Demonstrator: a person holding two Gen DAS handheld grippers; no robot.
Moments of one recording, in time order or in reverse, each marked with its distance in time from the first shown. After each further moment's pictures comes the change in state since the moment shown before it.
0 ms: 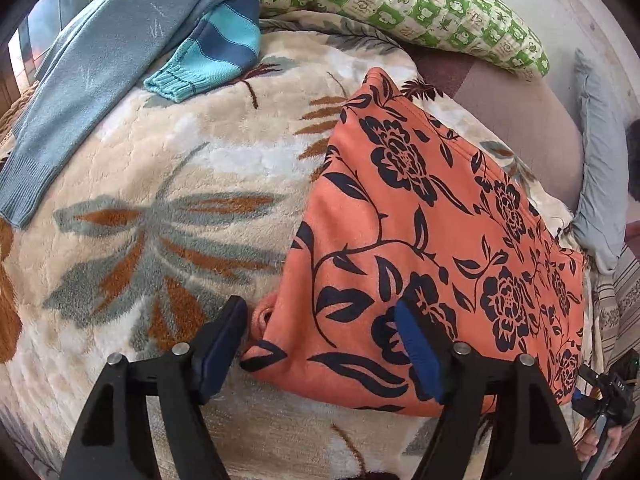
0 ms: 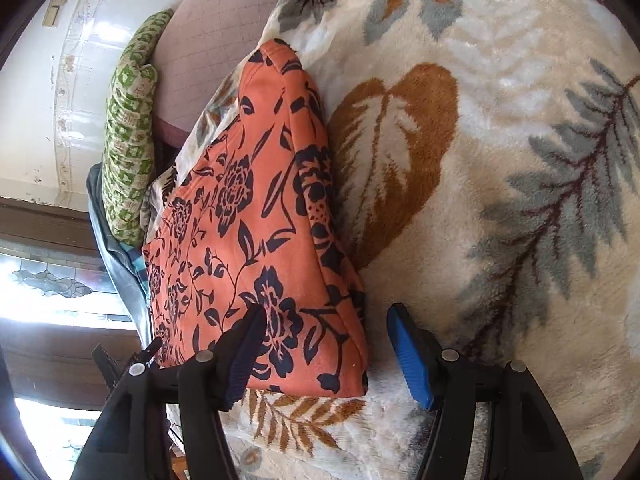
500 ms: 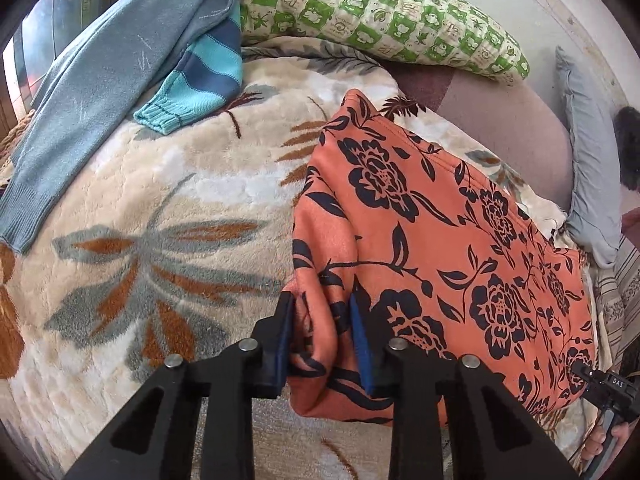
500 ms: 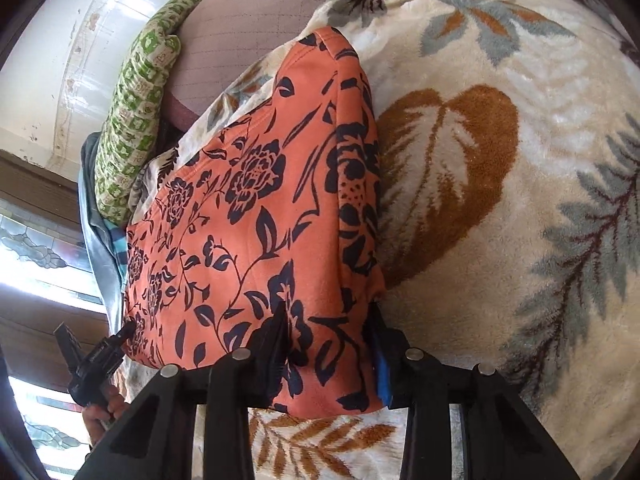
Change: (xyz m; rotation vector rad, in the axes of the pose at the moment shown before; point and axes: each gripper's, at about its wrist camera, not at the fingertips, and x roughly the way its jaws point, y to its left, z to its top) left arm -0.006 -0.009 -0.001 0.064 -0.091 0.006; right arm 0.019 0.039 -0.010 -0.157 -0.070 -0.109
